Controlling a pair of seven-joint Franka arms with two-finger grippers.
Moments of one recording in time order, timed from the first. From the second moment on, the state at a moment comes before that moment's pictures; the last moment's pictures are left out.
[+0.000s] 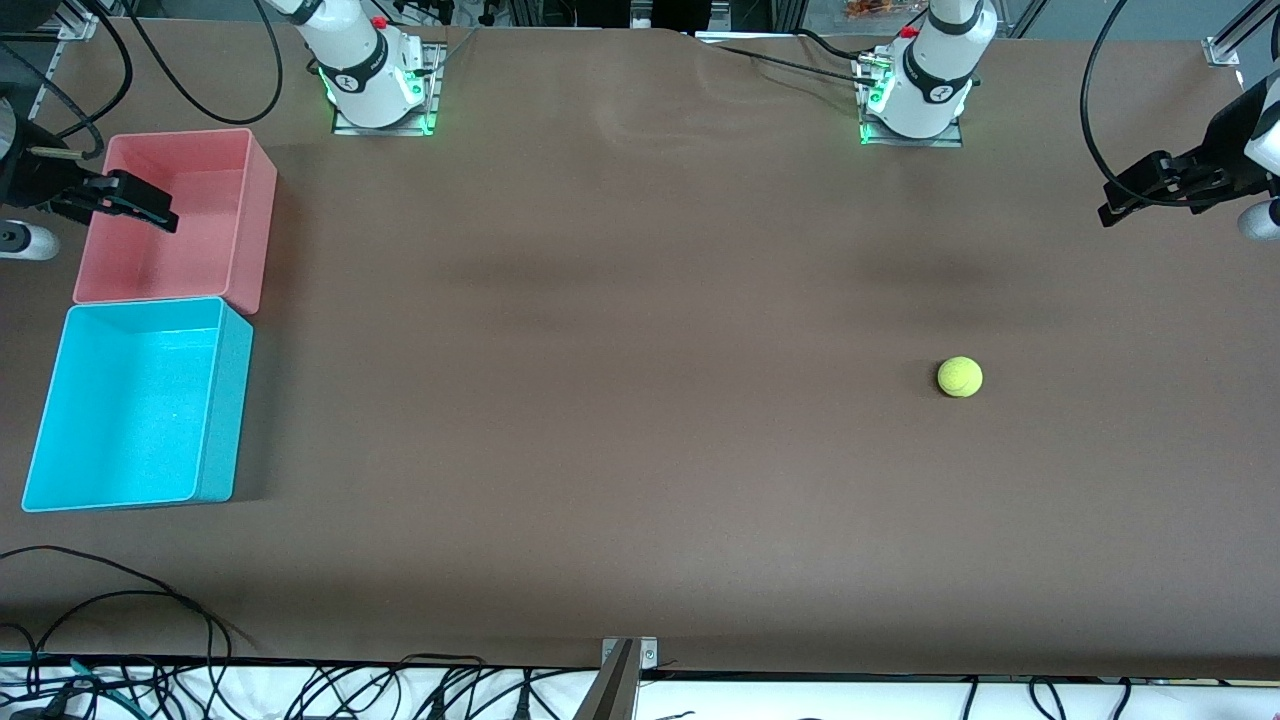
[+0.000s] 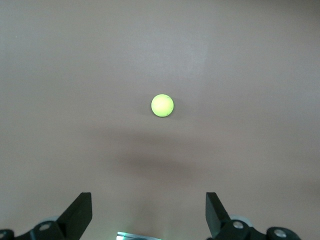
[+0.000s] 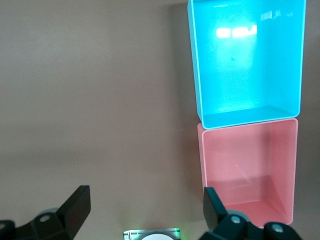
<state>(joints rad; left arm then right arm) -0.04 -0.04 0.03 -1.57 0.01 1.45 -0.18 0.07 -0.03 -0.09 -1.68 -0.04 1.53 0.04</state>
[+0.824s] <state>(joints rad) -0.03 -0.04 0.03 -1.57 0.01 1.45 -0.18 0.07 -0.02 -0.05 -1.67 -0.05 1.54 0.07</state>
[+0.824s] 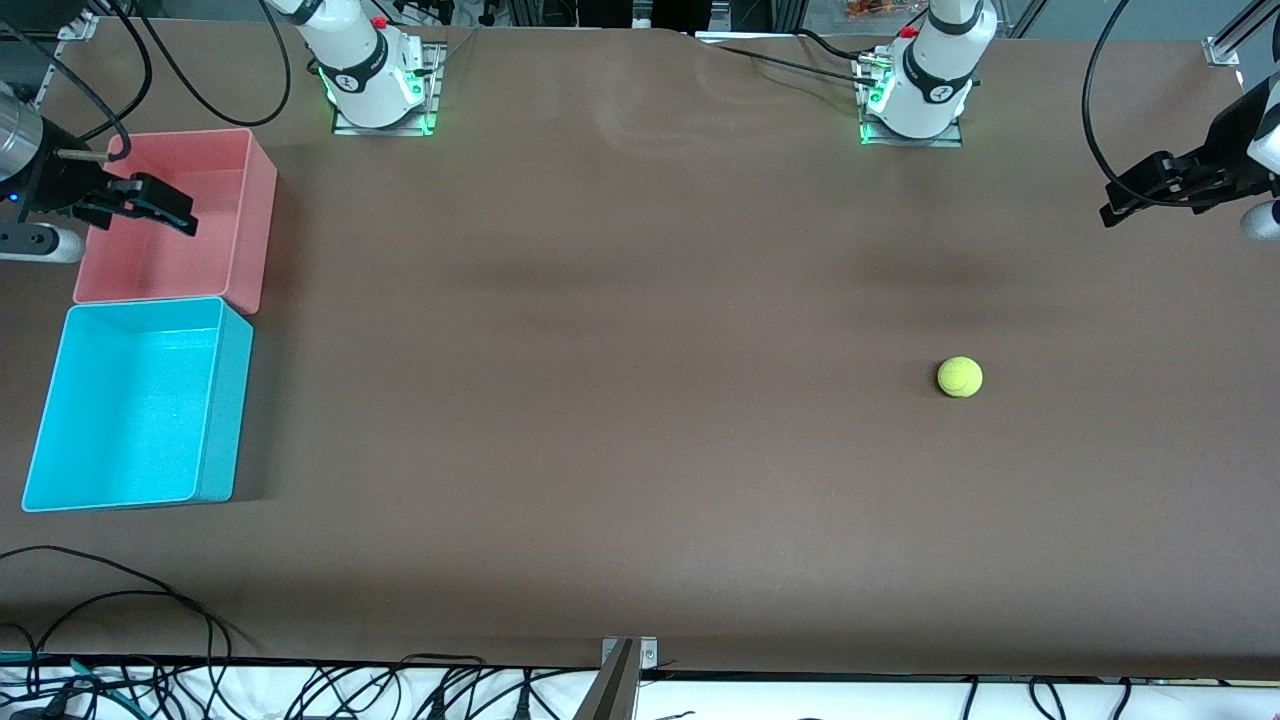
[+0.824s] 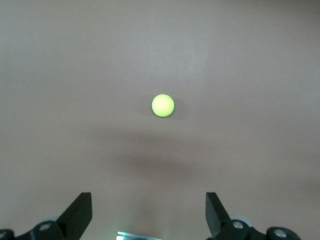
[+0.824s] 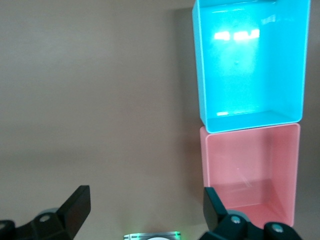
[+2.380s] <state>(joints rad) -0.04 -0.04 0.02 -1.57 0.01 1.45 -0.18 0.07 0.01 -0.04 -1.59 -0.04 1.54 0.07</state>
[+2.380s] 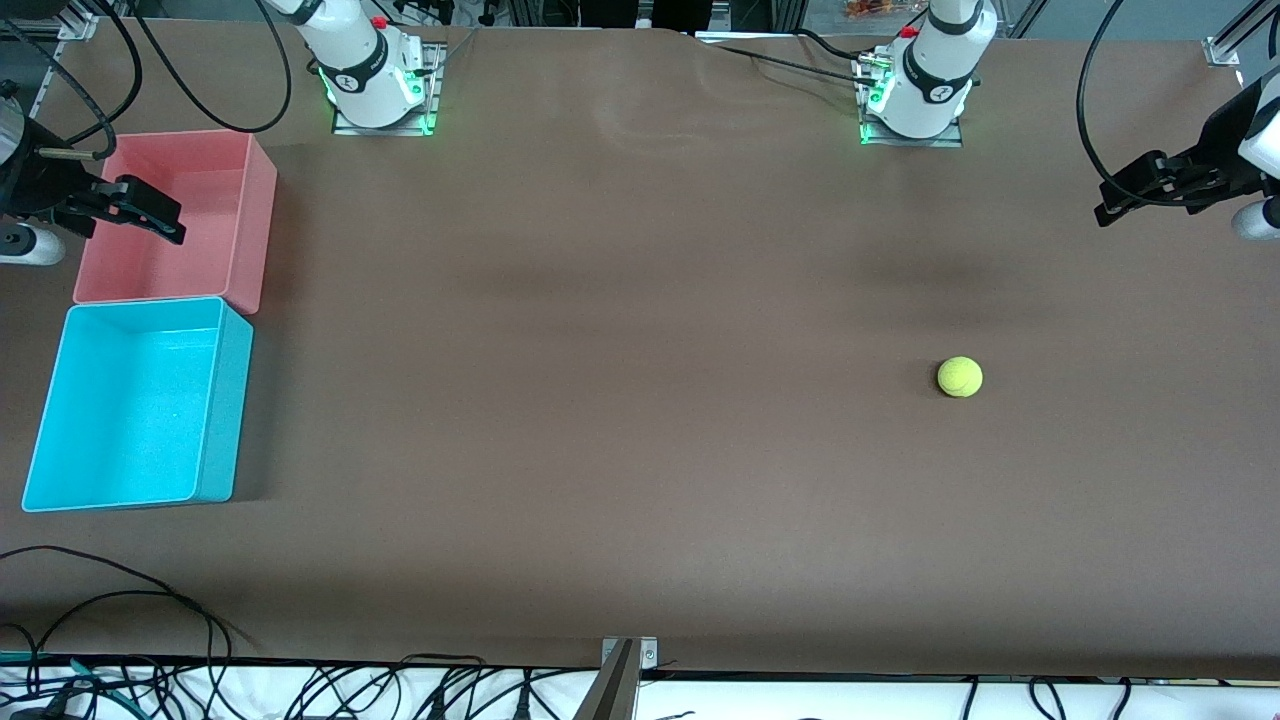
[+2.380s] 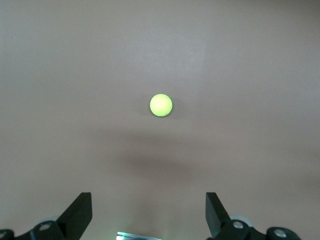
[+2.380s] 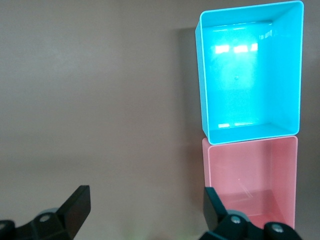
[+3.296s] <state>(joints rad) -0.04 -0.04 0.02 -1.57 0.01 1.45 -0.18 0.07 0.01 -0.05 -1.59 -0.04 1.54 0.07</state>
